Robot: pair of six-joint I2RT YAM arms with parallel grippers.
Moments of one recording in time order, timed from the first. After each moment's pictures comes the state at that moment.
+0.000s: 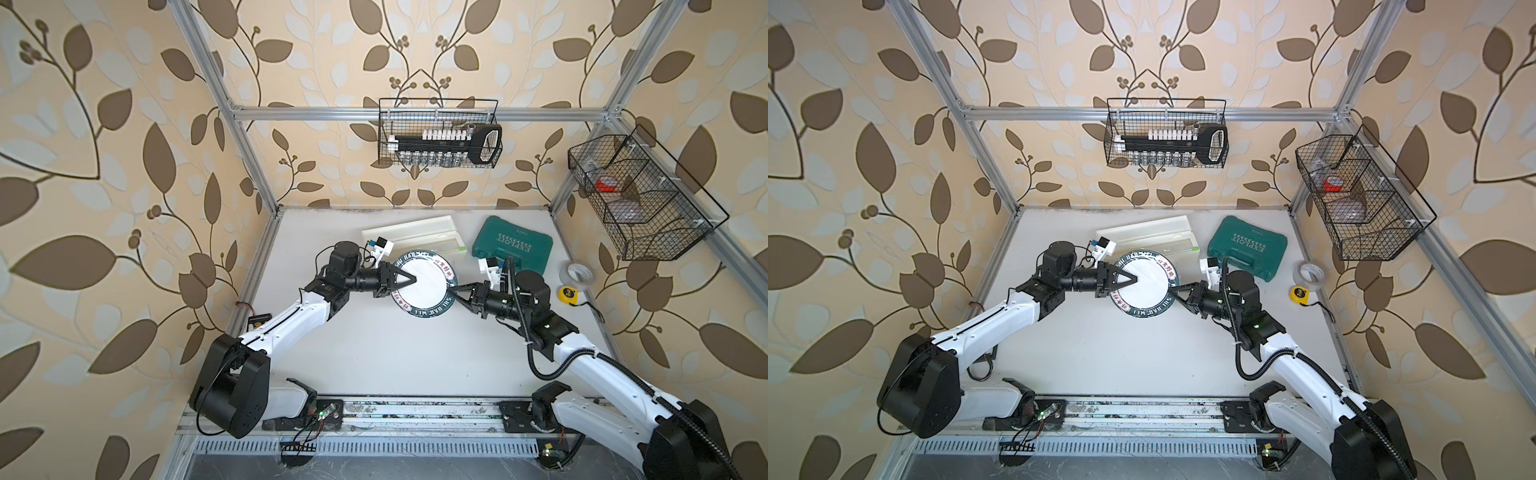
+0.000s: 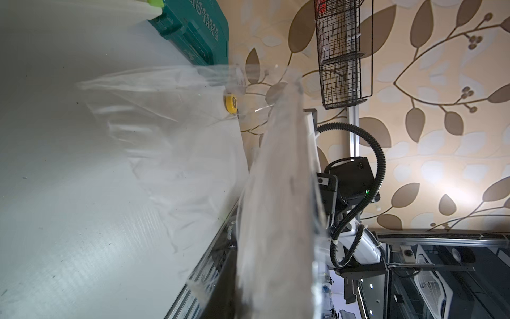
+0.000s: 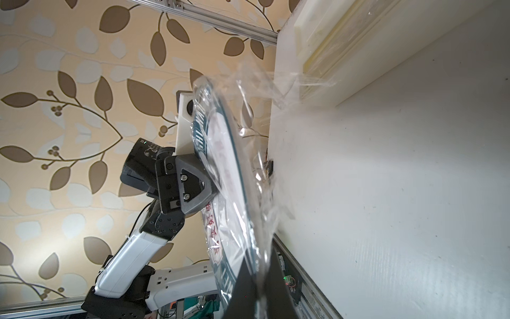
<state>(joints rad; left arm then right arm) -0.41 1.32 0.81 0.15 0.98 -1.01 0.40 0.99 0.53 0.17 -0.63 1.17</state>
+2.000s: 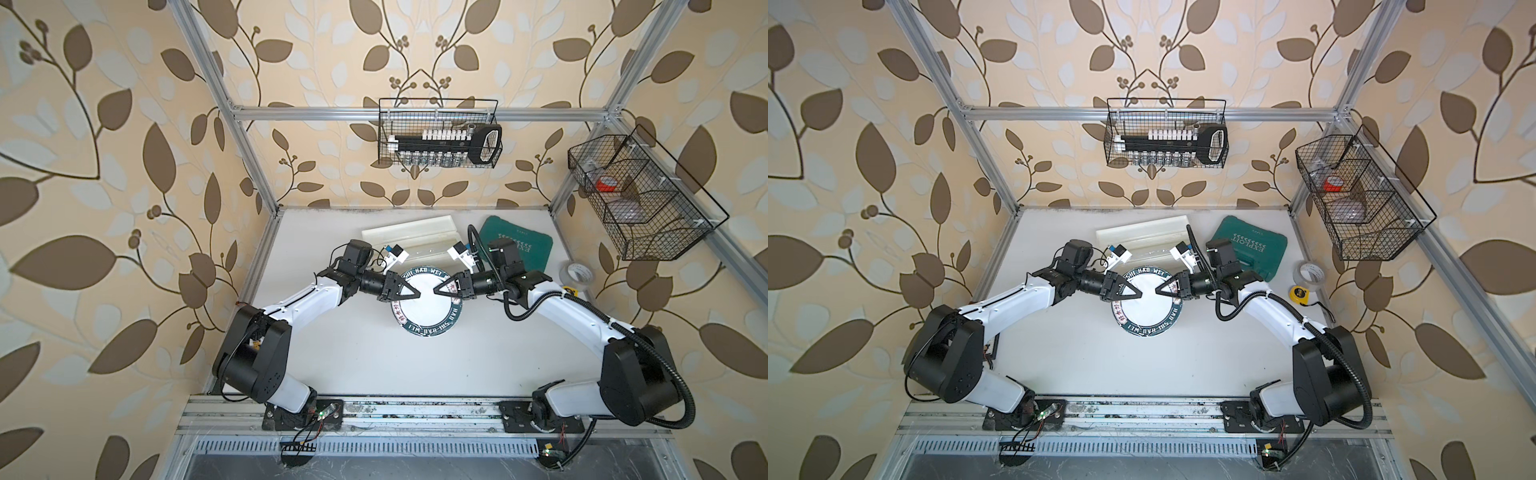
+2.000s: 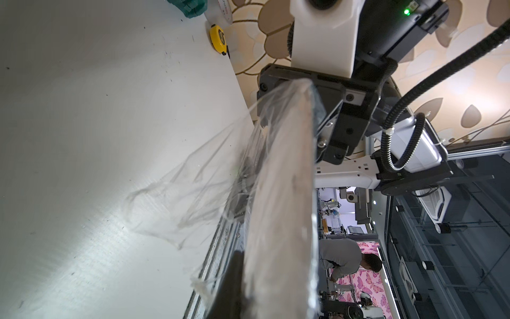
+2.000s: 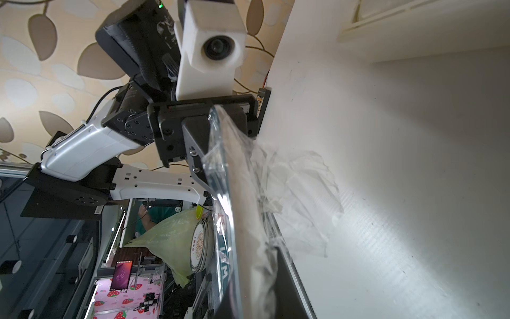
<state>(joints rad) -0.41 1.53 0.91 -0.08 1.18 -0.57 0.33 1.42 0.89 -0.22 -1.04 0.52</state>
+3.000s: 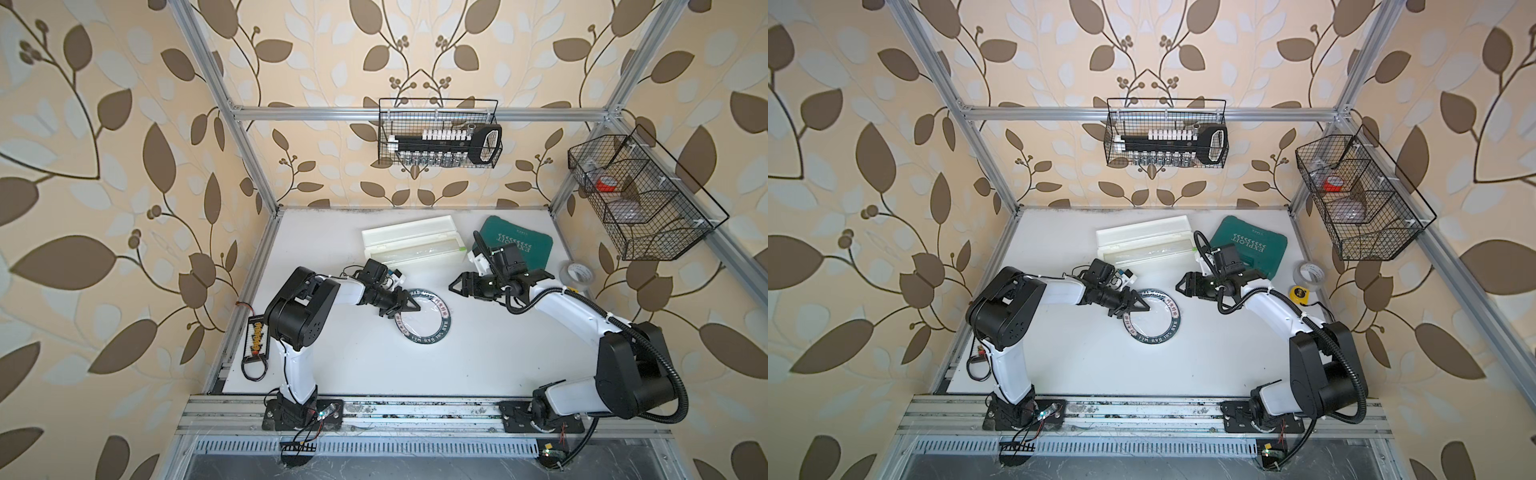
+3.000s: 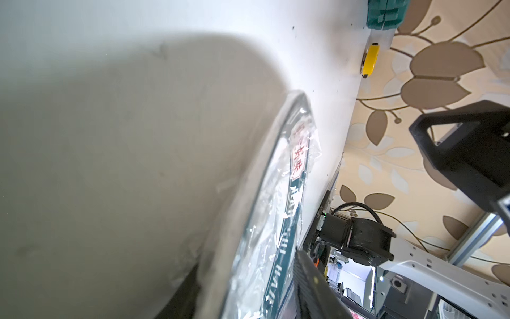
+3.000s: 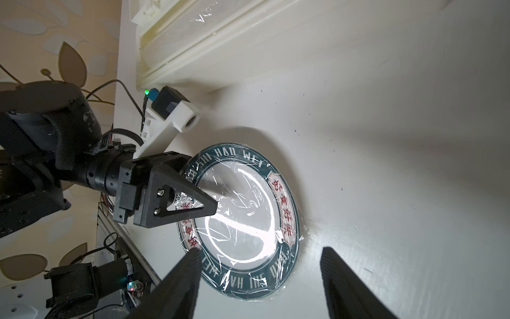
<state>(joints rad) -0.43 1.91 0.95 -0.09 0.89 -0.64 0.28 1.43 0.91 -0.43 -0.46 0.42</state>
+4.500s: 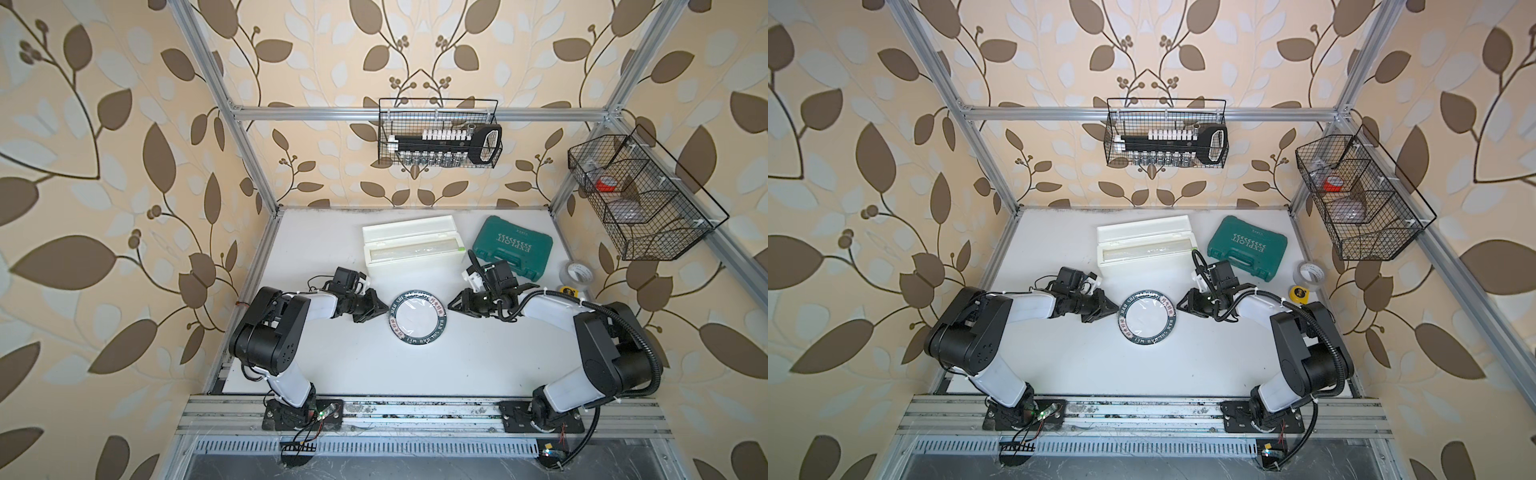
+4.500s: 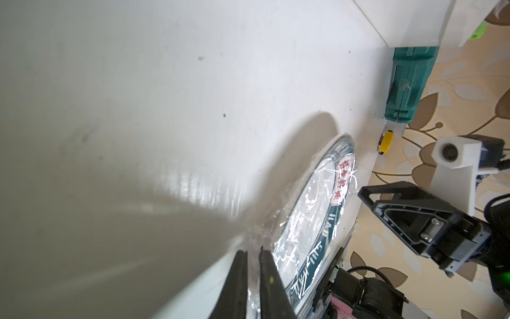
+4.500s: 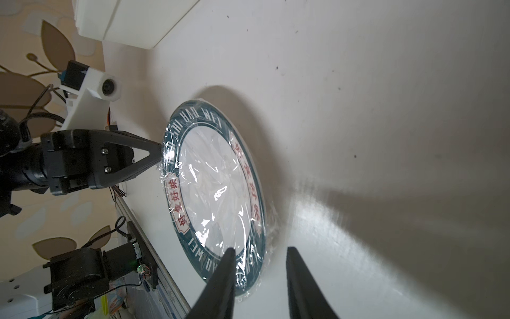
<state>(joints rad) -0.28 1.66 0.66 0.02 0.71 -0.77 0.28 1.55 0.73 -0.22 -0.58 0.49</state>
